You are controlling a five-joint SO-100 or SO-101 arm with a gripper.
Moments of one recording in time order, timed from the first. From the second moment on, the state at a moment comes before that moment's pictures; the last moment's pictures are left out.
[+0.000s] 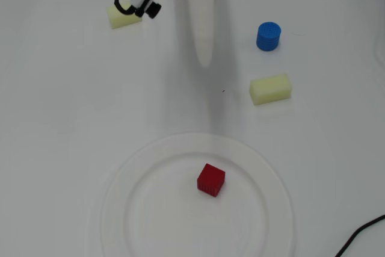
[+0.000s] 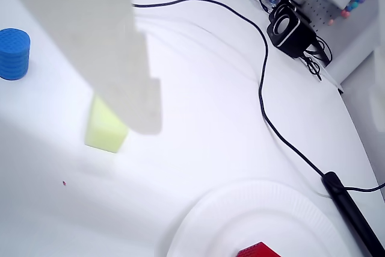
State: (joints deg) arm -2.5 128.6 115.2 63.3 -1.9
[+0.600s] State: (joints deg) arm 4.0 176.5 171.7 64.9 -7.5
